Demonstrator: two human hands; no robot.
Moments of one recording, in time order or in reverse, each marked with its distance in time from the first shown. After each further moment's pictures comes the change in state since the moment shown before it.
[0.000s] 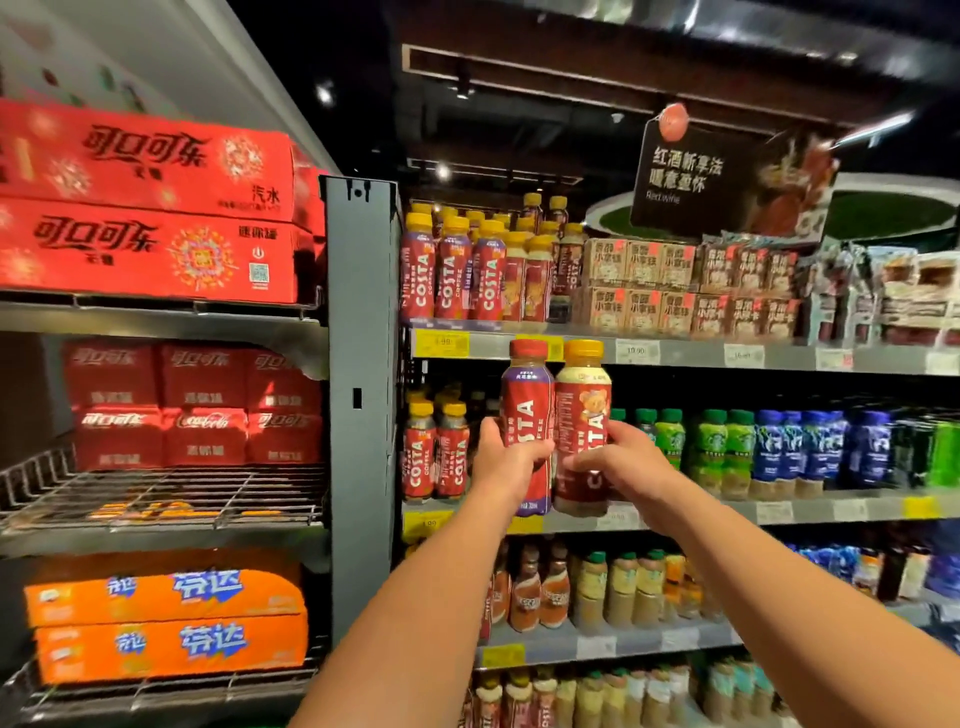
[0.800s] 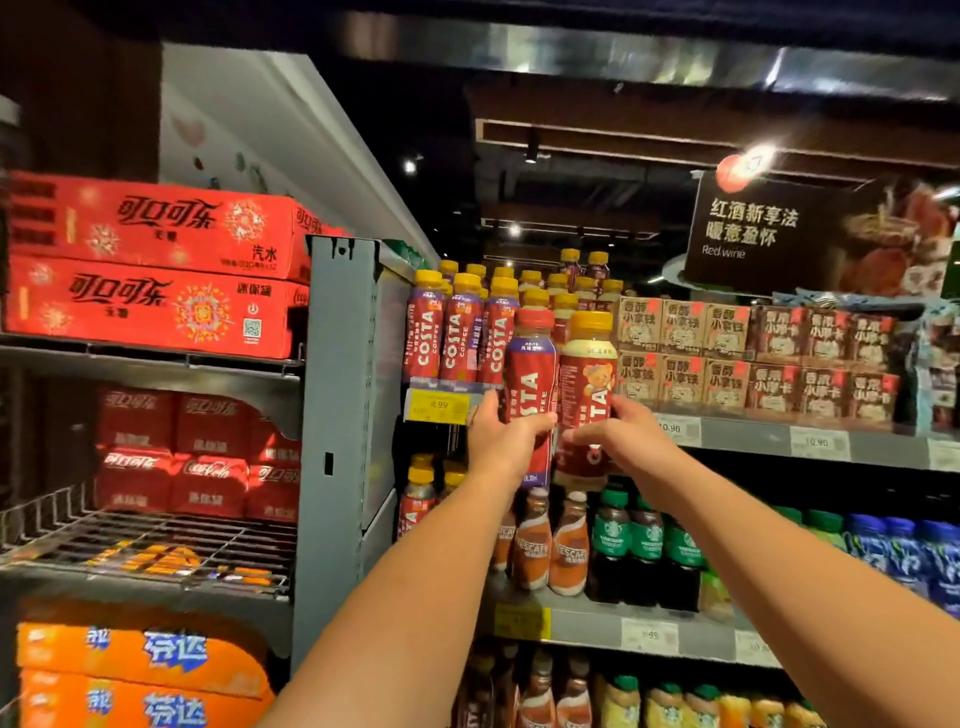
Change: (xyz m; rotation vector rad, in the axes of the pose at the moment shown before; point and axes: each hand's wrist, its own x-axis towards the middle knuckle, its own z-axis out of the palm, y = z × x) left_hand 0.092 0.063 0.048 -0.021 0.267 0.231; right_hand 0.118 -0.058 -0.045 0.042 -0.142 -0.225
